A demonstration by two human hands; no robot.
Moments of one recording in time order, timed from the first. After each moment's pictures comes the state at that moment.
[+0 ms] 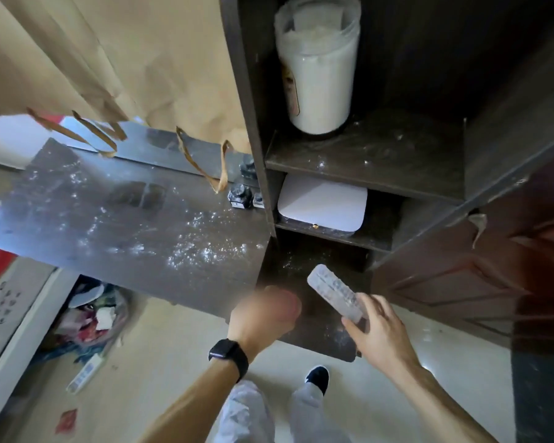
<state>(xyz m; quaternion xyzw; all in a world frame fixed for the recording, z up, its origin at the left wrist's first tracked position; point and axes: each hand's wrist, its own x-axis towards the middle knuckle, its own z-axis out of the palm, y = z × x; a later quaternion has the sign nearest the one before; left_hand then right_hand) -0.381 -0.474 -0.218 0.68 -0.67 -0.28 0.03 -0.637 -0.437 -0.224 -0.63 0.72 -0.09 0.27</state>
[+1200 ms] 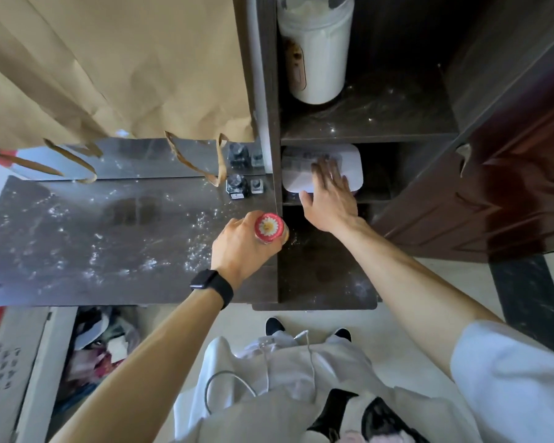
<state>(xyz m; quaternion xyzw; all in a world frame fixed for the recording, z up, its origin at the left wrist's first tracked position) -0.299 -0.564 -0.131 0.62 -0.74 -0.25 0.12 -0.517 -0.595 -0.162 -0.64 0.75 -0.05 0.15</state>
